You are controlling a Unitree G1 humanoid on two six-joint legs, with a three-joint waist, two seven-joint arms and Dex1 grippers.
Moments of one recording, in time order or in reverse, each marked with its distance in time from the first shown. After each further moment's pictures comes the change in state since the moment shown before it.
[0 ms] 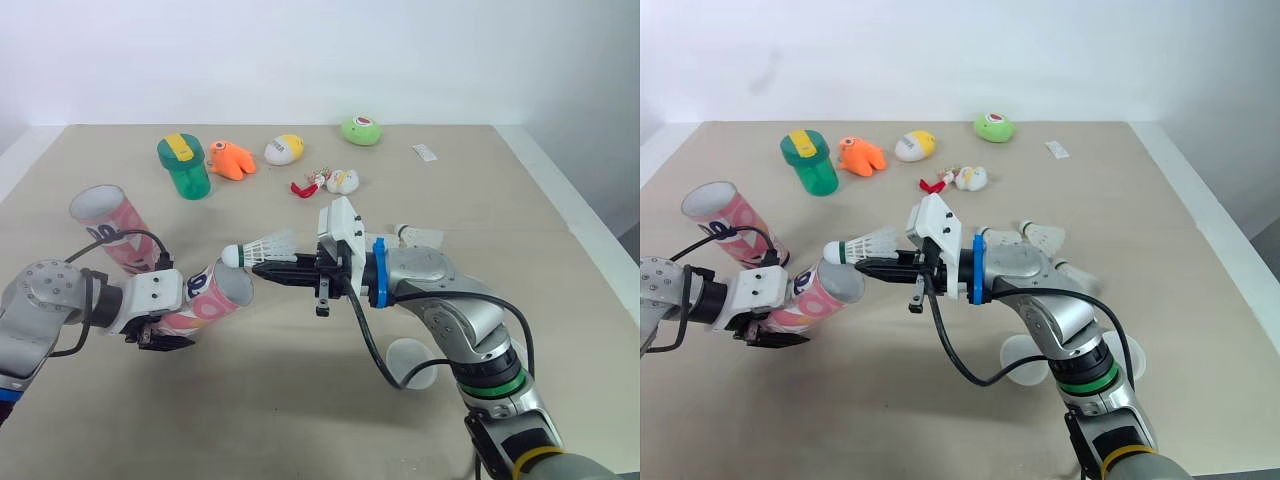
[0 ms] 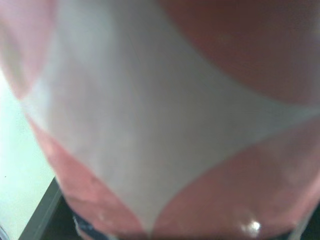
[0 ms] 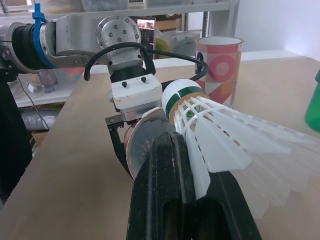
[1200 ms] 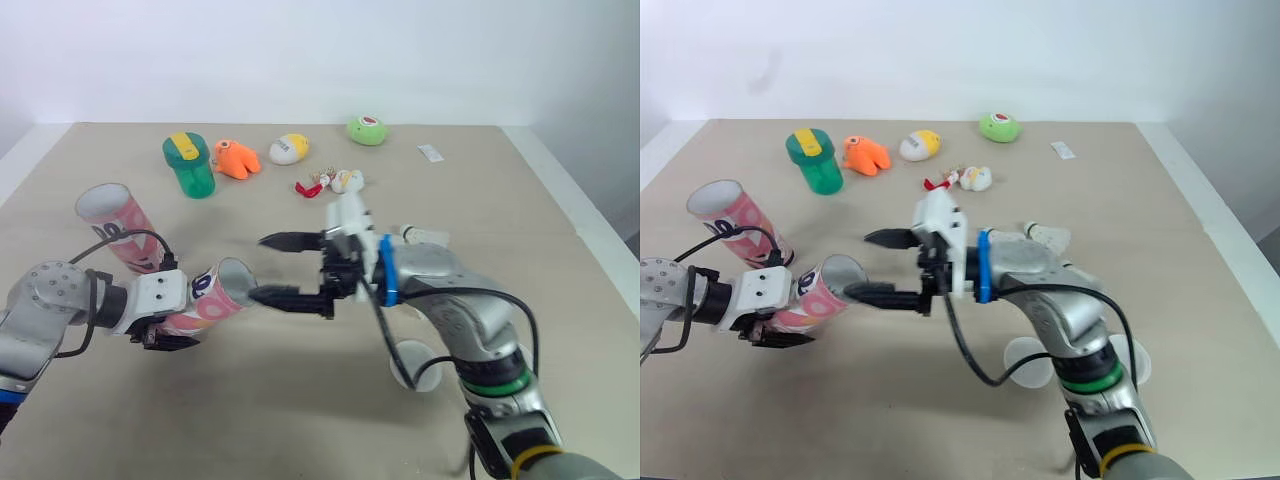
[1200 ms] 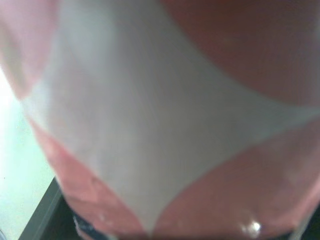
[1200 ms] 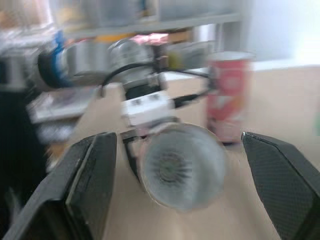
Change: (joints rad) left arm 0.005 -0.020 0.000 -0.030 0.000 0.016 0.015; right arm 0.127 -0.015 -0.168 -0.148 0.129 0.102 -0.053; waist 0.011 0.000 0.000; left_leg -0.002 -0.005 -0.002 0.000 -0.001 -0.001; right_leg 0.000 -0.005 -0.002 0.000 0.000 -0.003
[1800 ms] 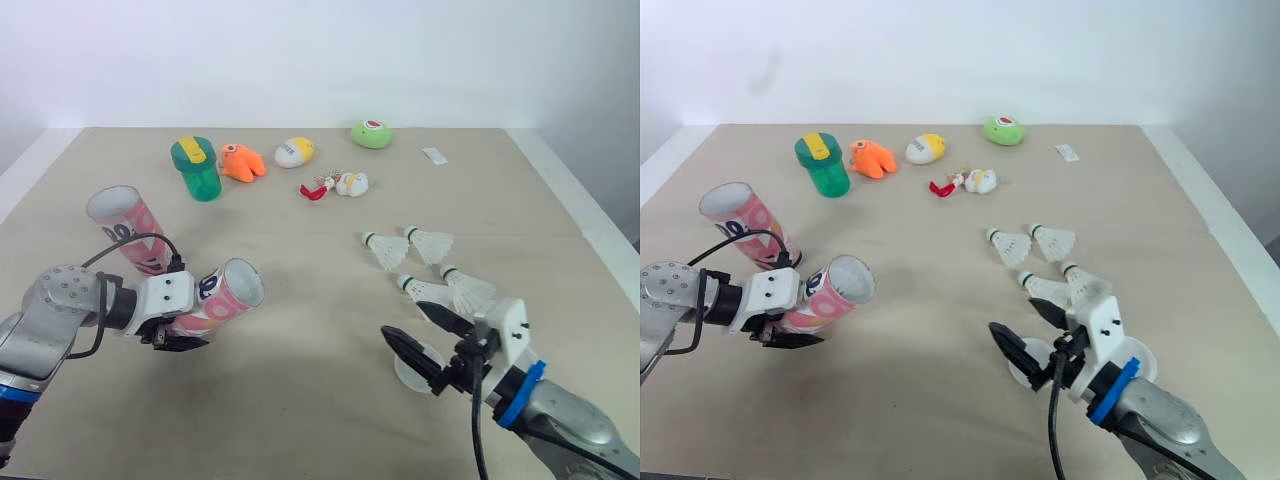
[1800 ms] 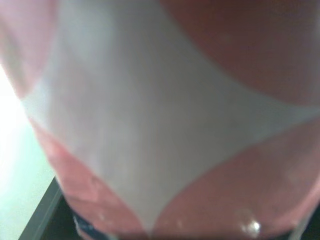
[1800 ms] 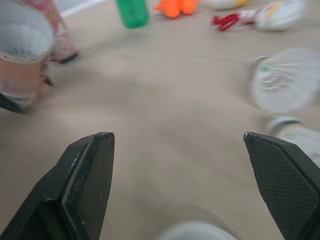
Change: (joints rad) left arm -0.028 -0.063 -0.041 0.039 0.014 -0.025 0.002; right arm 0.869 -0.114 -0.432 -0.366 -0.022 -0.136 -0.254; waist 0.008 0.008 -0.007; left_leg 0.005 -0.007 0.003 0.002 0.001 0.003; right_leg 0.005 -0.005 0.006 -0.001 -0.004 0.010
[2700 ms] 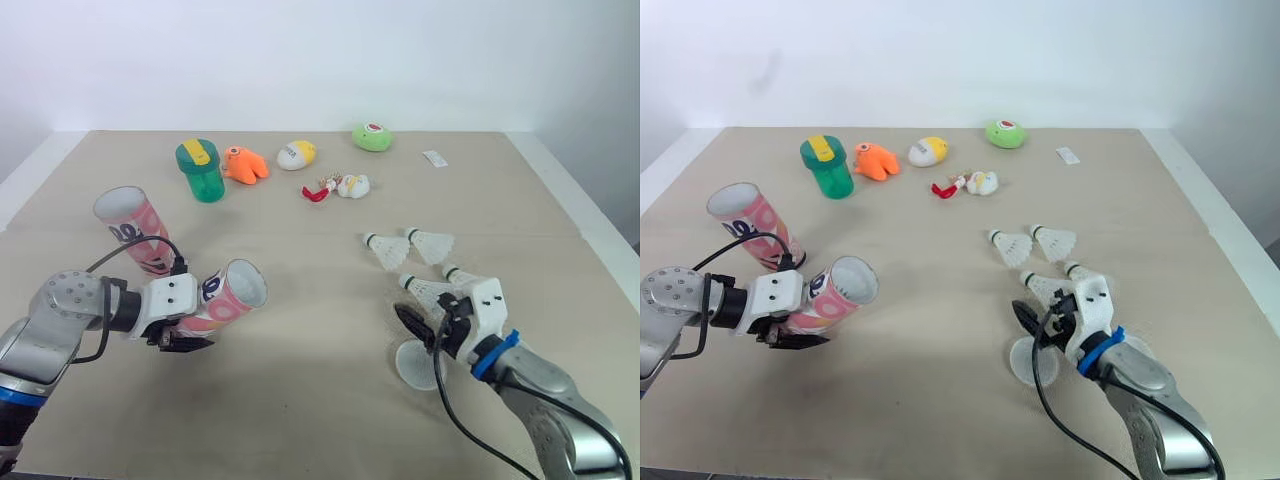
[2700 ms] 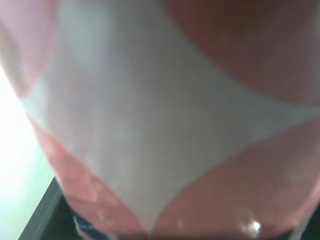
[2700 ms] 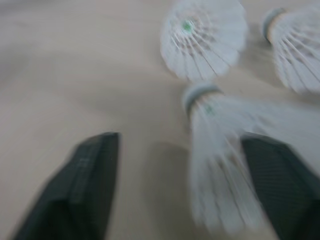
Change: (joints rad) left arm 0.029 -0.017 0.013 -0.015 0.006 -0.013 0.028; right arm -0.310 0.004 0.181 0.380 -0.175 0.005 -0.137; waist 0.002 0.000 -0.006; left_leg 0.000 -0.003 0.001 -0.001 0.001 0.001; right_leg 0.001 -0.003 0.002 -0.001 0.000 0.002
